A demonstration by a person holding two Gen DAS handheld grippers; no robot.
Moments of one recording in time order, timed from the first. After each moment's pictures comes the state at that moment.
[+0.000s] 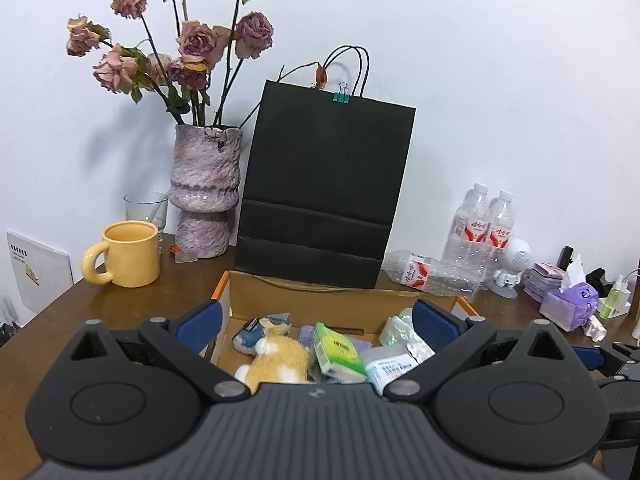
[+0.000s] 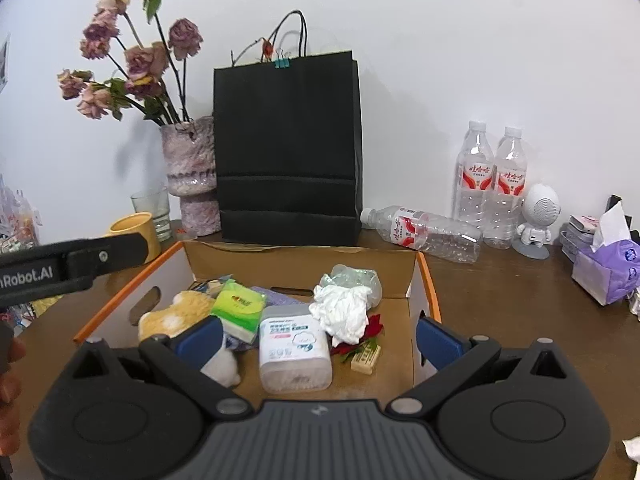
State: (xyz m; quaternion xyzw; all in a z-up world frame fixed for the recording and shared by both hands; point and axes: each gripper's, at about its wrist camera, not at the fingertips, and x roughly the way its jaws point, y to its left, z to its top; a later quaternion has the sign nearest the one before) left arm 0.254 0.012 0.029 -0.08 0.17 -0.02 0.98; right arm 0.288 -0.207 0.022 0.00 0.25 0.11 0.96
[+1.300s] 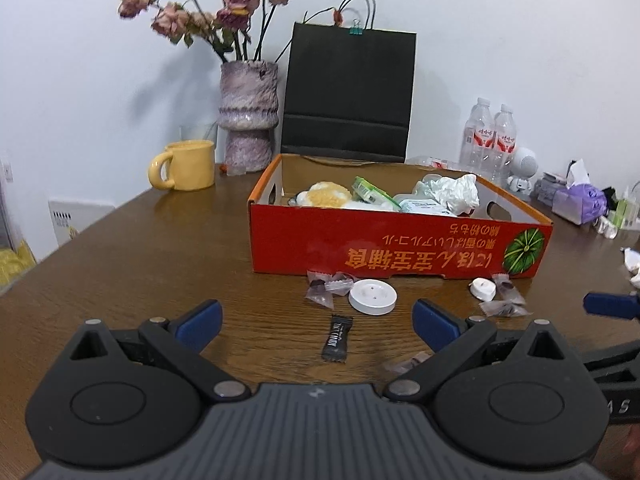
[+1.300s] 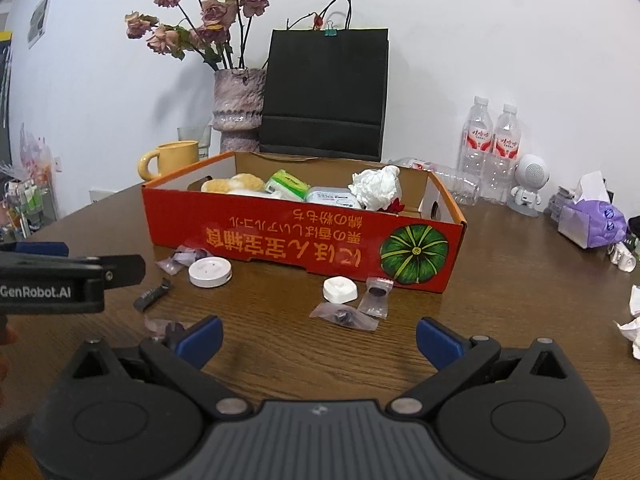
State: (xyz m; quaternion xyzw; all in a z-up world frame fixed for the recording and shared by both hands) left arm 0.129 0.014 -0.063 -0.01 0.22 0.02 0.98; right arm 0.154 -0.188 -0.059 -0.06 0.24 0.11 0.96
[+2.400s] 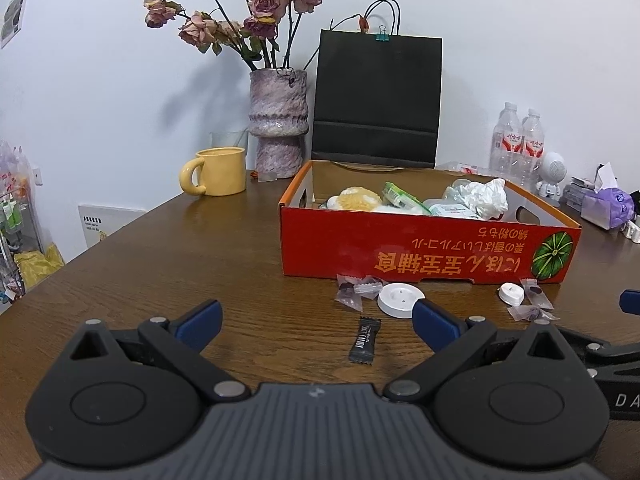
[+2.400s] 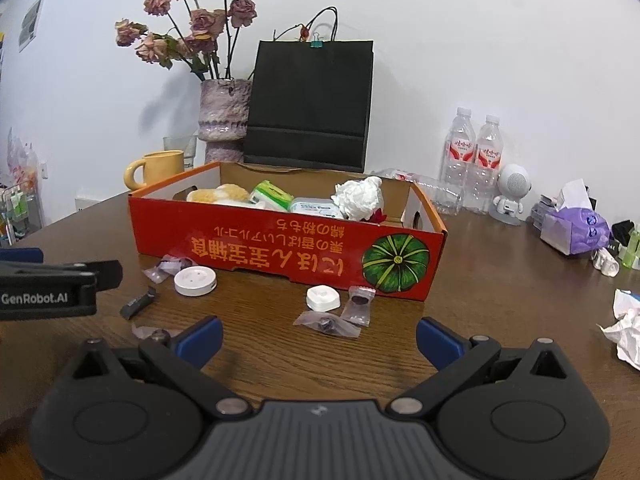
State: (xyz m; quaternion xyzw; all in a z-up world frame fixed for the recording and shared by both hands) left arm 0.128 0.017 -0.063 -0.02 0.21 0.07 0.97; right arm 0.150 -0.193 -0.057 -0.05 0.23 0.09 0.97
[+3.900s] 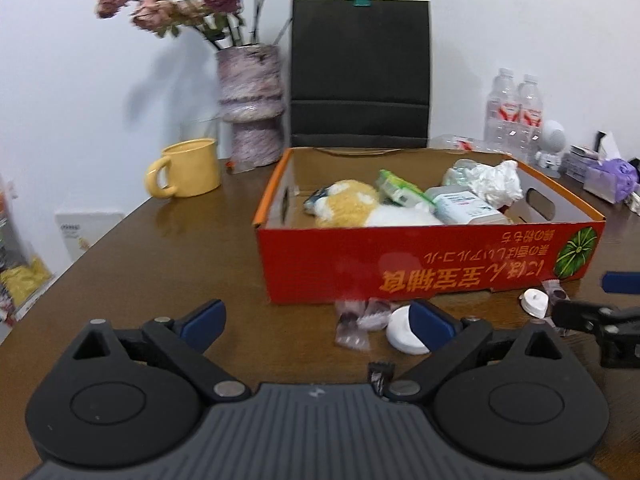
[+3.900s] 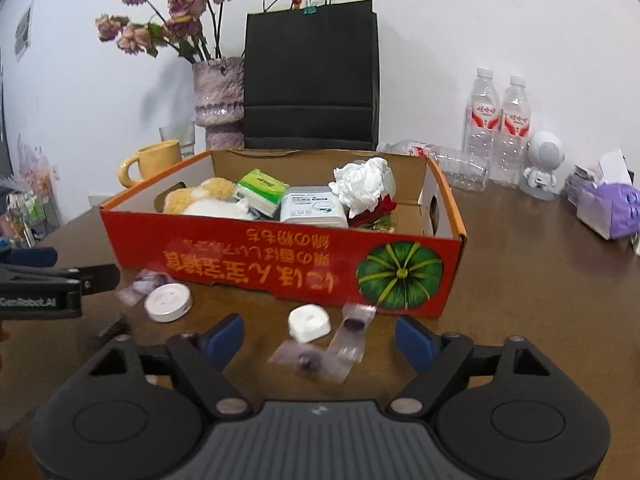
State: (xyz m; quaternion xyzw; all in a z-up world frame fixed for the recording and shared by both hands) left arm 0.200 0.024 -0.060 0.02 0.26 0.03 0.96; right arm 0.228 -0.213 -0.054 -0.03 0.28 0.13 0.95
